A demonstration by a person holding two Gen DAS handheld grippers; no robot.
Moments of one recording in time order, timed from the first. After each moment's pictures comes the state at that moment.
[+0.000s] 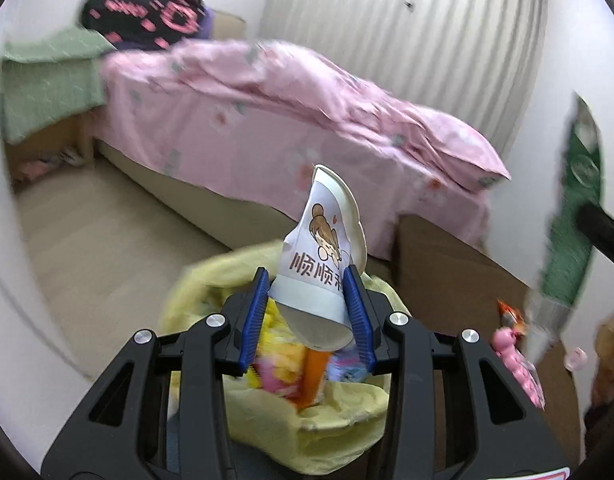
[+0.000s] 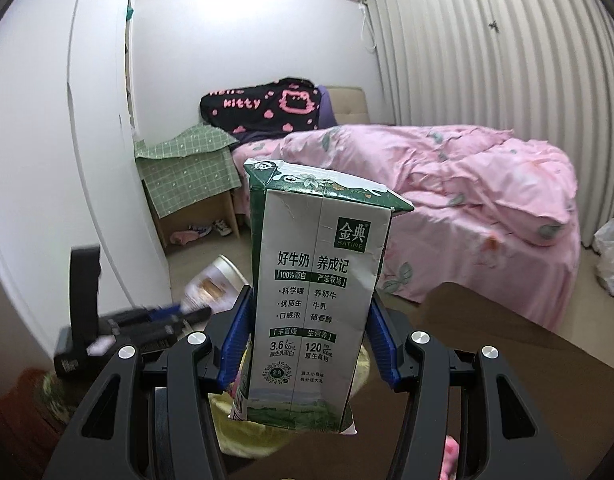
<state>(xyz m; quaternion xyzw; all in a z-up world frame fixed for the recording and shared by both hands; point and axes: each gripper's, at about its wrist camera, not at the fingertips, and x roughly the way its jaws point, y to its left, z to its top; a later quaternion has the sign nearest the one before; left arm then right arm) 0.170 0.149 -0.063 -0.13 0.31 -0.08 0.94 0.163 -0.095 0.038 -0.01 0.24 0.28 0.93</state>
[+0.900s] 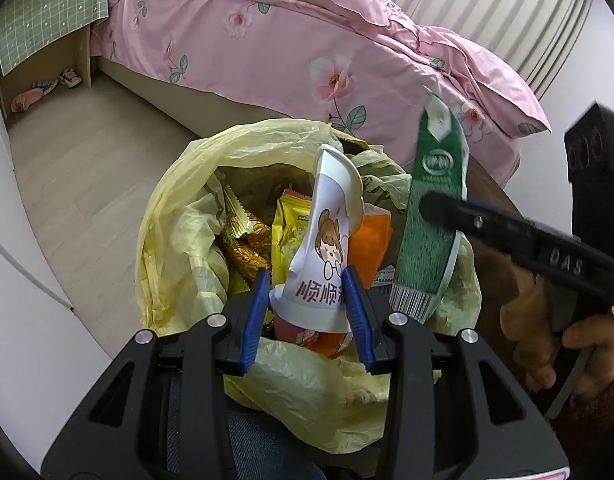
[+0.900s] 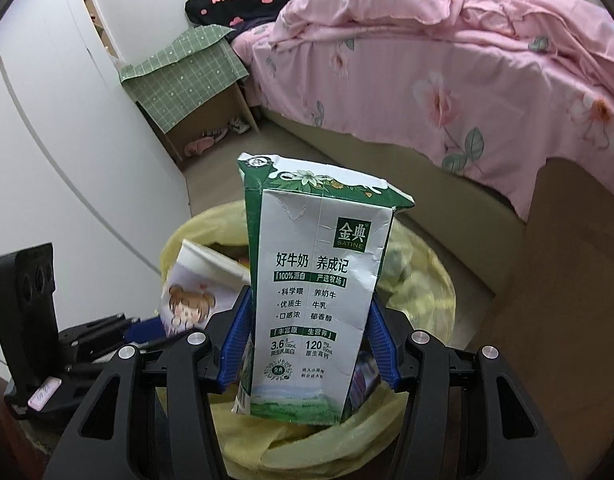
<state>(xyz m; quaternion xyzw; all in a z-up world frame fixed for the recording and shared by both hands) 0.184 0.167 -0.130 -0.17 0.43 -0.06 0.89 0.276 -0.013 -0.102 0.00 0.45 0.32 0.83</state>
